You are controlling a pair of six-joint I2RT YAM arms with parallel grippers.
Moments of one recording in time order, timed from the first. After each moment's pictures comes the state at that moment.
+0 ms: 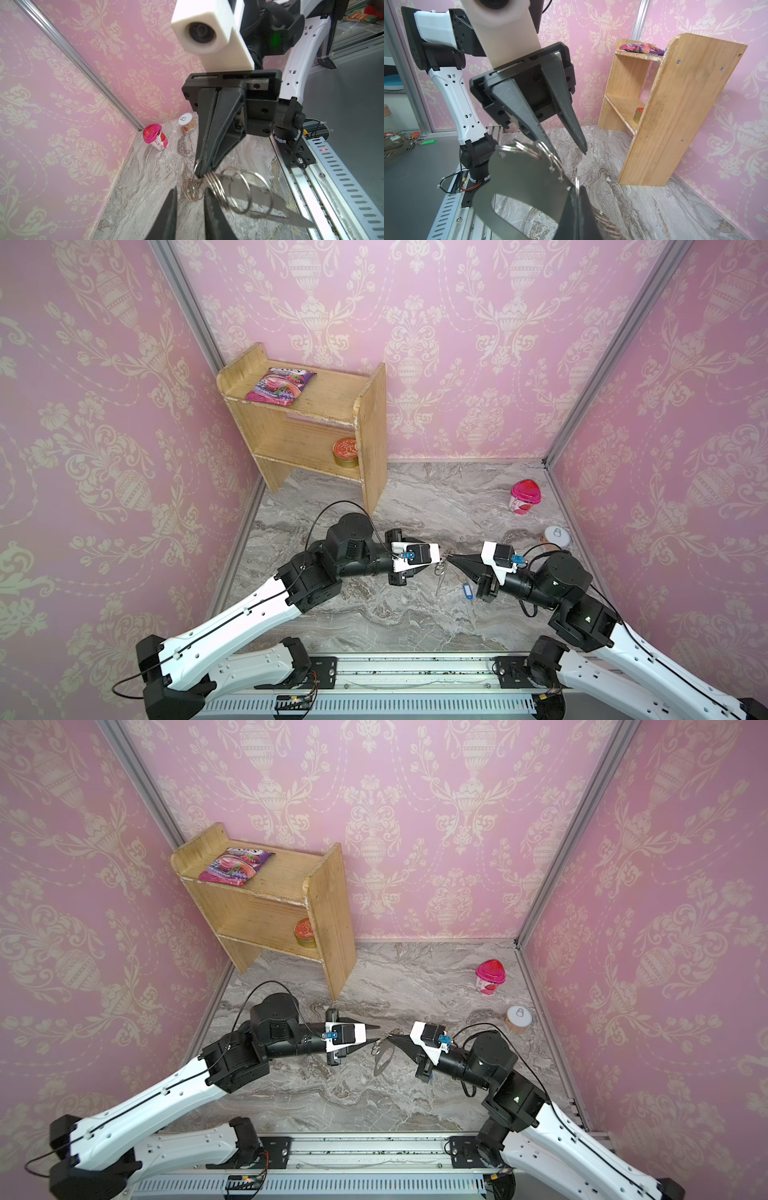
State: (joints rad) left arm -0.94 1.05 1.09 -0.27 0.41 0.54; right arm 0.78 0.60 0.65 -0.01 -0.35 -0.15
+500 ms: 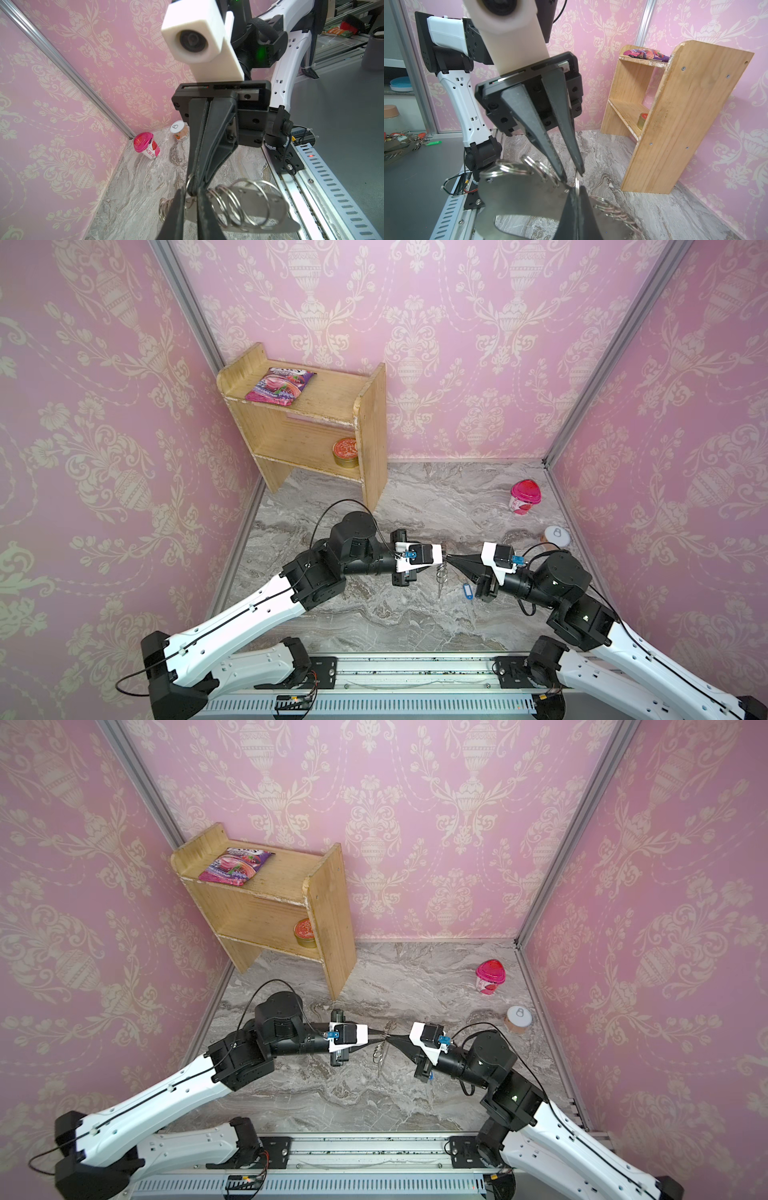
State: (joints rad) left arm -0.94 1.07 1.09 -0.25 0.47 0.52; right arm 0.78 0.62 0.64 0.02 -0.38 -0.15
